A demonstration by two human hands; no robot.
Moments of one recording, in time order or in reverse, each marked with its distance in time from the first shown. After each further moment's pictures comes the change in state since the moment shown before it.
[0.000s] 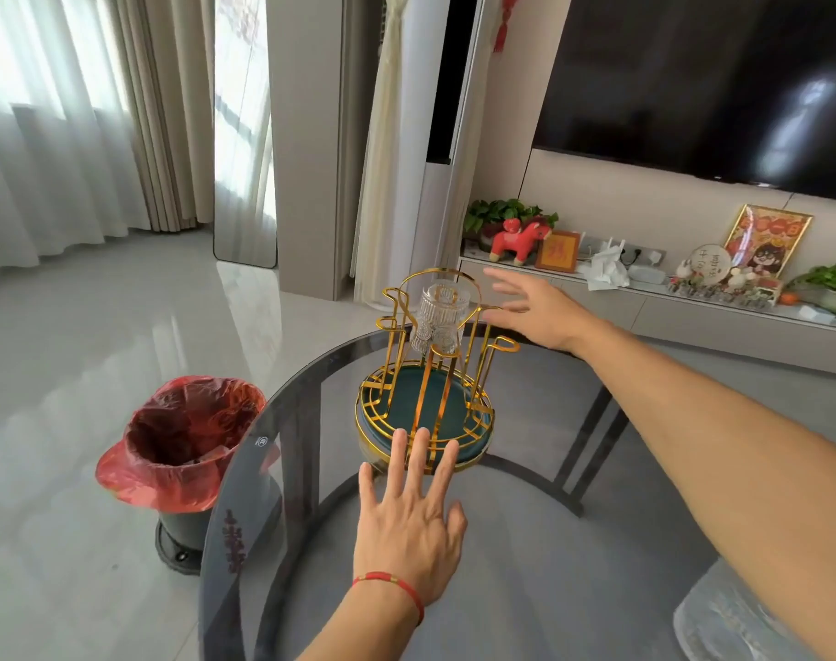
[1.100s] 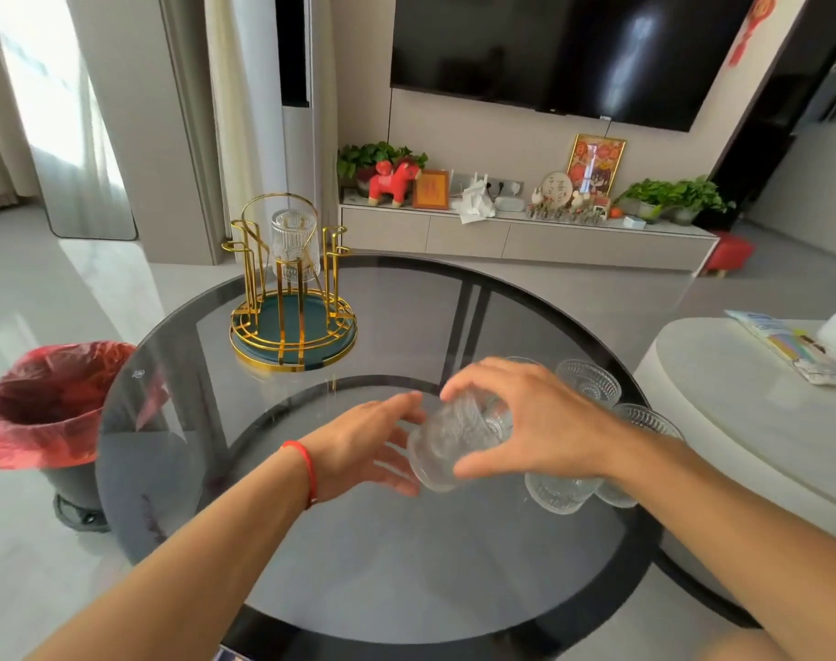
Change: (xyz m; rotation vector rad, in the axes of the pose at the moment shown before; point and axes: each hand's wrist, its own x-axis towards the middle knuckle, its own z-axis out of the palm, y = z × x) left_hand -0.078 0.090 -0.093 -1.321 -0.843 -0.118; right_hand -0.363 -0.018 -0.004 -0.288 -0.057 -0.024
